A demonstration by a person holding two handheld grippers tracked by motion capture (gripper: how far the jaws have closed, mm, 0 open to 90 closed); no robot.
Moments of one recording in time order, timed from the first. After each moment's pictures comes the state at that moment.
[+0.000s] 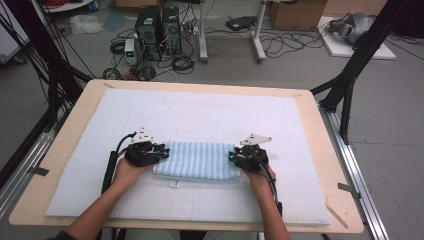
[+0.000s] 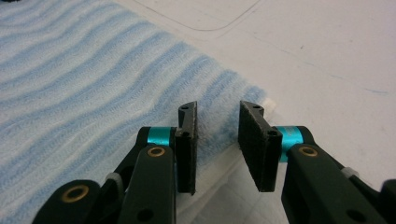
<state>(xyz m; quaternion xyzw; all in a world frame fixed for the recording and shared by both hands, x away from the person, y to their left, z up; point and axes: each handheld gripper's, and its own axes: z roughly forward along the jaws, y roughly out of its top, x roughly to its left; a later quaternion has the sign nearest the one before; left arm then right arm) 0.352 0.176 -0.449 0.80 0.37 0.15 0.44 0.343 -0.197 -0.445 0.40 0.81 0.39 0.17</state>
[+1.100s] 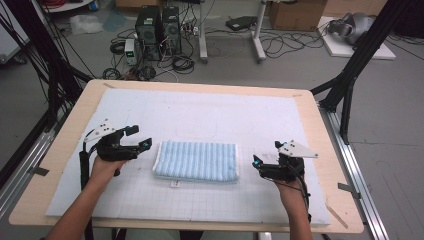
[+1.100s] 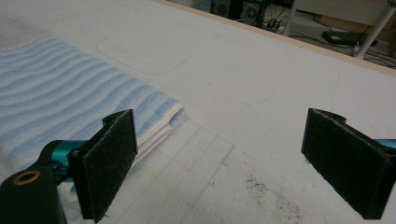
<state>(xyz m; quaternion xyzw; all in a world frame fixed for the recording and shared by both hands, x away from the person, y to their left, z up) 0.336 0.237 -0.410 0.69 0.35 0.17 0.61 0.288 -0.269 -0.401 0.40 0.75 0.45 0.28</state>
